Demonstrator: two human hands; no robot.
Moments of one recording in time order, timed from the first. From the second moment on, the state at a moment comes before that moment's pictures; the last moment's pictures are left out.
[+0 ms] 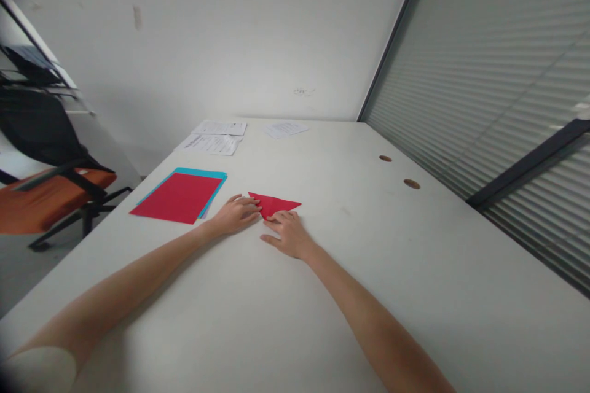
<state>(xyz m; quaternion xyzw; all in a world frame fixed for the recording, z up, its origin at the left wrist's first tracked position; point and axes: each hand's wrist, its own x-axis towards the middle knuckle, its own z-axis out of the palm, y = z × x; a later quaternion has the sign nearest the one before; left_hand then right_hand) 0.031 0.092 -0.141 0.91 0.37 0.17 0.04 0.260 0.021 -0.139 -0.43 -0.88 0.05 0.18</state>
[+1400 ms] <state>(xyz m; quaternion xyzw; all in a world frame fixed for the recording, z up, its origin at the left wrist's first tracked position) 0.044 0.073 -0.144 0.94 0.28 0.20 0.05 0.291 0.036 -0.137 -0.49 -0.84 -0.03 0.22</state>
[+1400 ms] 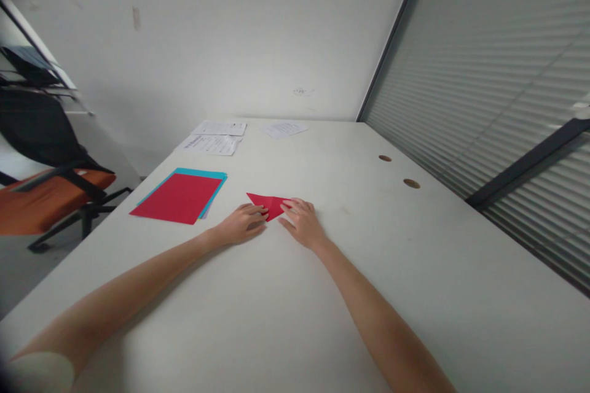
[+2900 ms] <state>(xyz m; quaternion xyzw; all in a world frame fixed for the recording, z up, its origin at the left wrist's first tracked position) 0.038 0.104 -0.137 0.74 0.44 0.42 0.30 0.250 0.100 -0.122 -0.59 -0.71 0.27 0.26</state>
